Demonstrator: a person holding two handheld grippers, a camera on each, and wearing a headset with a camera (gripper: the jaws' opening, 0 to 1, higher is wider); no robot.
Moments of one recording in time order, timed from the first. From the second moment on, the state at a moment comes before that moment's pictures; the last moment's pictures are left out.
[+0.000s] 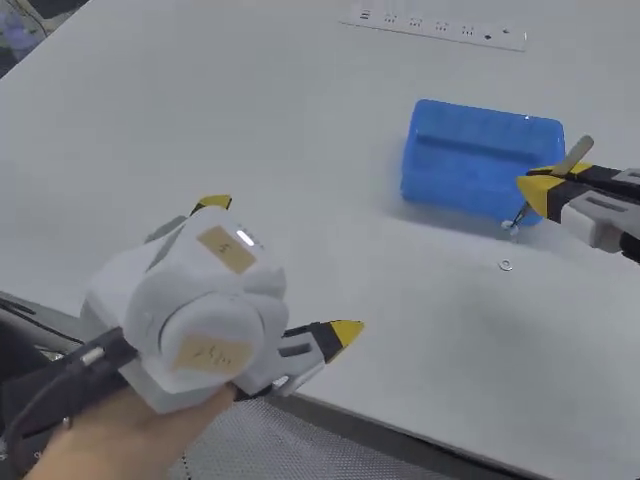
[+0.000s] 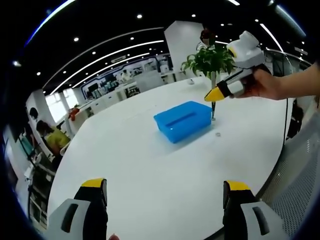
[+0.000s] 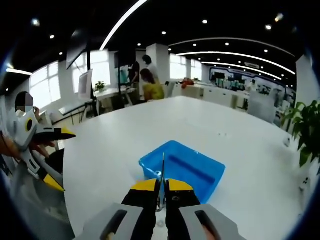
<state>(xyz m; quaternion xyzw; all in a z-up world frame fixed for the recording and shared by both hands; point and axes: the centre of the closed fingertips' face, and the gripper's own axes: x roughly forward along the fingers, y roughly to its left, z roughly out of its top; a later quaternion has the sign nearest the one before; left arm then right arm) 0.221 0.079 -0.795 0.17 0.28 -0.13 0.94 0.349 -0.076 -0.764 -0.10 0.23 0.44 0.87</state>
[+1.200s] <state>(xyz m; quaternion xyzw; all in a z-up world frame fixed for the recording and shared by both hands) 0.219 0.082 -0.803 0.19 0.31 -0.13 0.92 0.414 -0.068 -0.777 -0.11 0.23 0.40 0.88</state>
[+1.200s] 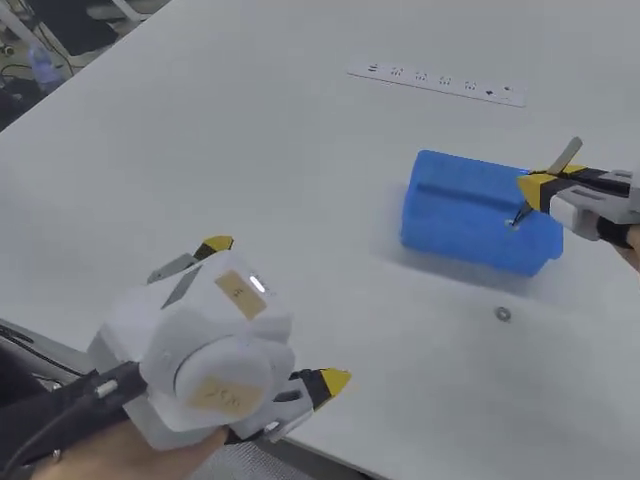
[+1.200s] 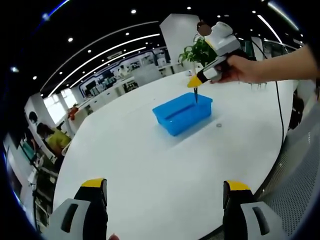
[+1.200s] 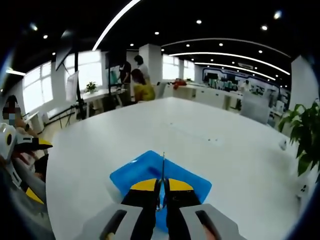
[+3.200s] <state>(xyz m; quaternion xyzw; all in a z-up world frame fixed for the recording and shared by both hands) 0.221 0.083 -0.797 0.16 0.30 -0.13 0.93 0.364 -0.079 -0.777 -0.06 0.25 0.39 0.88</state>
